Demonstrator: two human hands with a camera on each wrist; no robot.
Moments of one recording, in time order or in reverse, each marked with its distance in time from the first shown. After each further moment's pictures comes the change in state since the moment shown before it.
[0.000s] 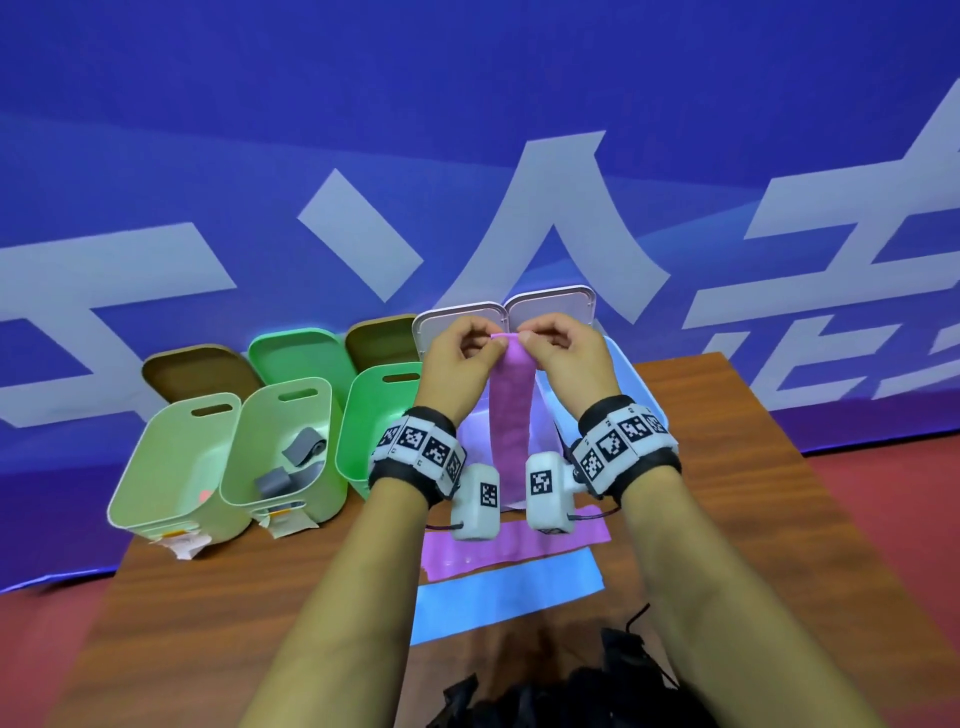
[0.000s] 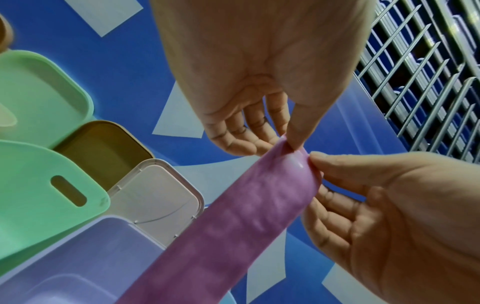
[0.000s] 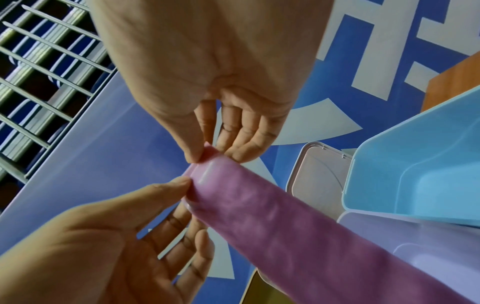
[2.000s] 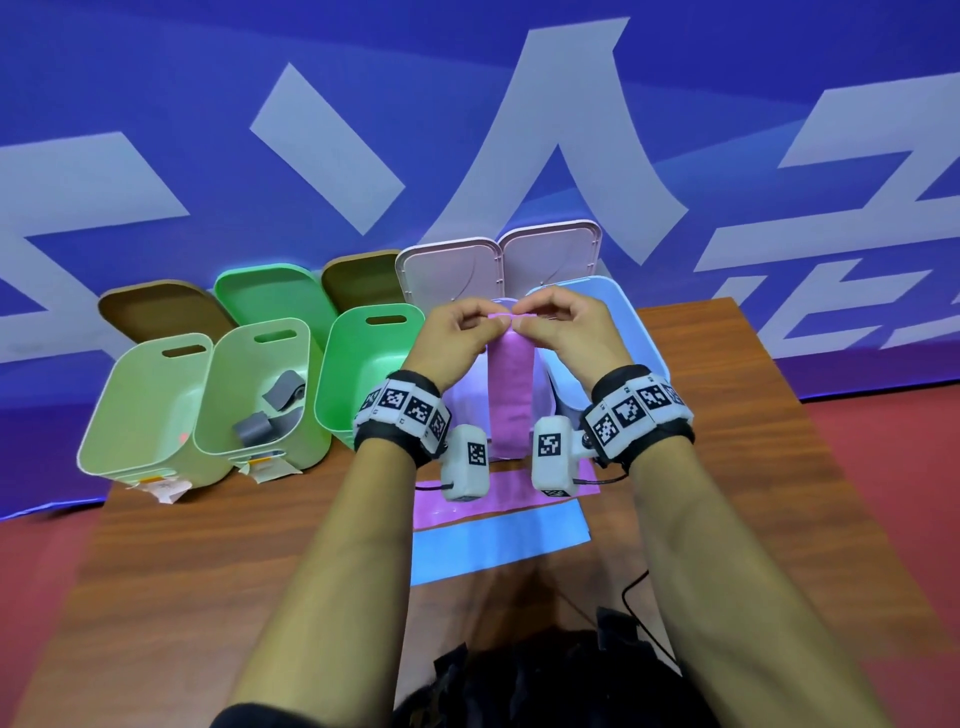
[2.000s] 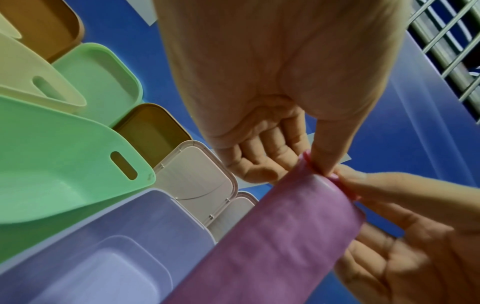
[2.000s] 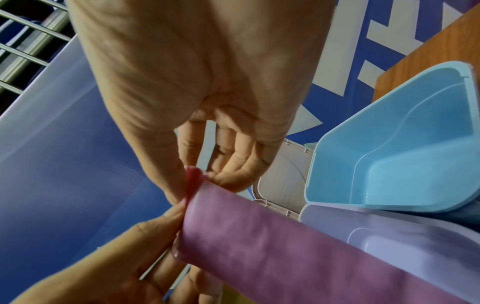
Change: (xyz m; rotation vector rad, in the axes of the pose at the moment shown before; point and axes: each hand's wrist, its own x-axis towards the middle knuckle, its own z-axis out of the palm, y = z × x) left_hand 0.004 -0.039 0.011 -0.009 -0.188 -0.227; right_hand 0.006 0.033 -0.016 0.106 -0.179 0.182
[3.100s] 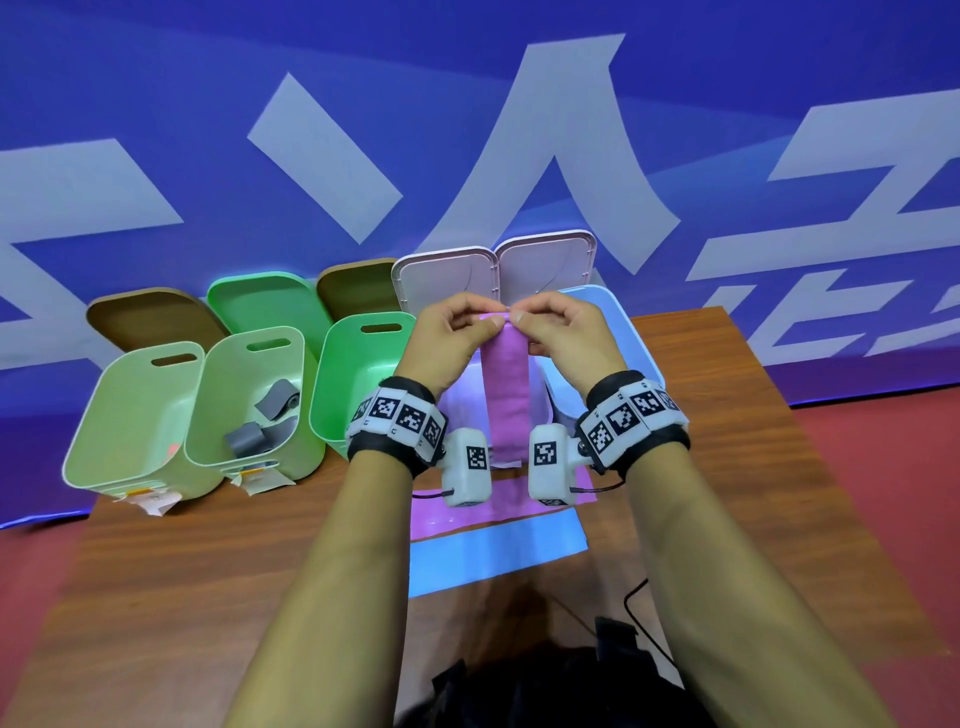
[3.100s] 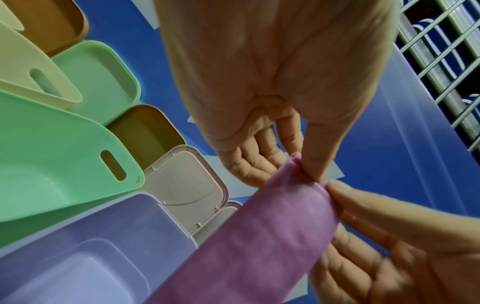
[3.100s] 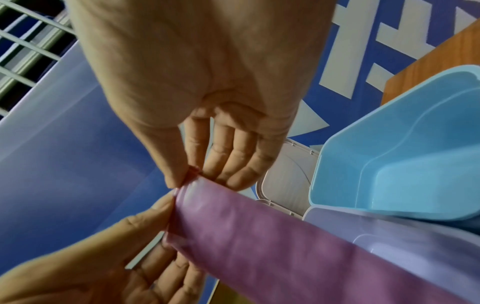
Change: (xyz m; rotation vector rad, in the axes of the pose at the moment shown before) left_hand 0.003 0.002 -0.007 -0.156 0.005 0.077; right_hand 0.003 -0.004 0.006 0.016 0.011 0.025
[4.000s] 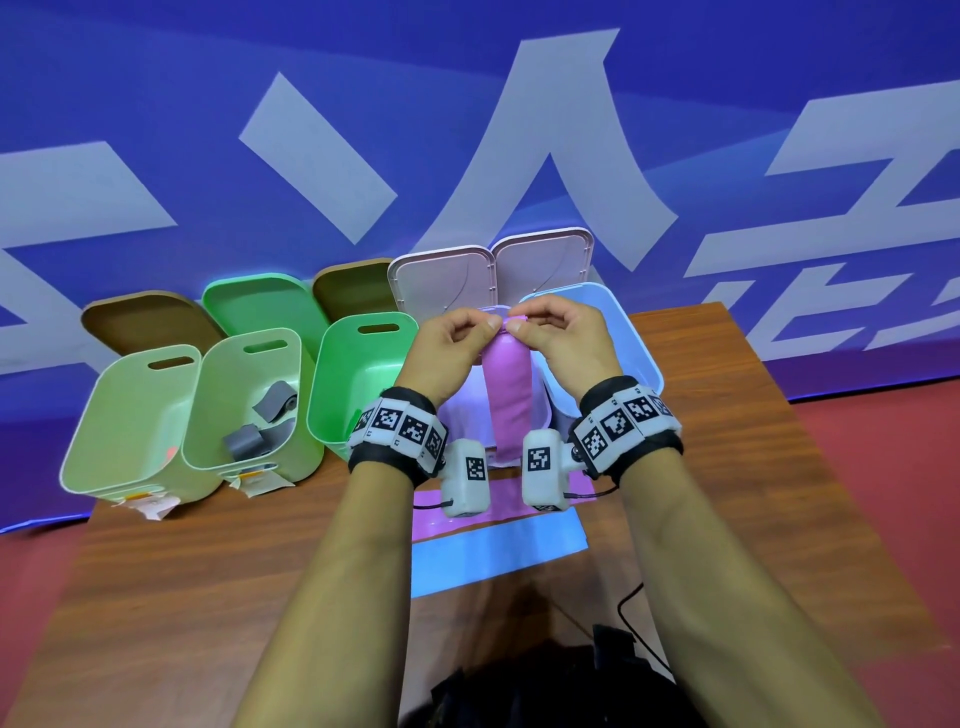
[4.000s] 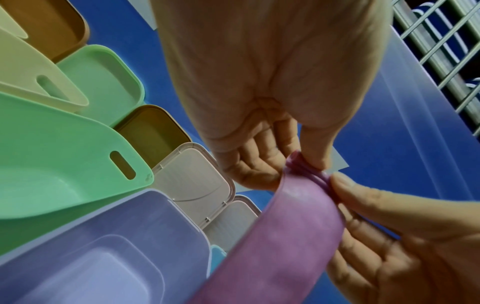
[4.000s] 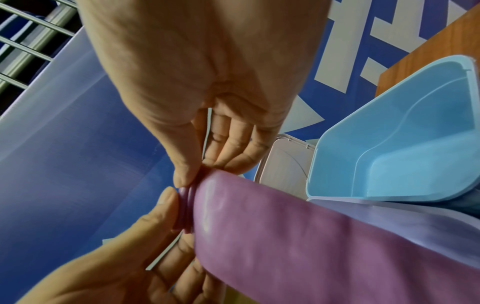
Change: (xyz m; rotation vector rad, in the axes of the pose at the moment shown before) left_hand -0.004 -0.009 0.004 0.041 0.018 -0.076; right_hand 0.000 0.008 0.000 -0.025 0.066 -0.067
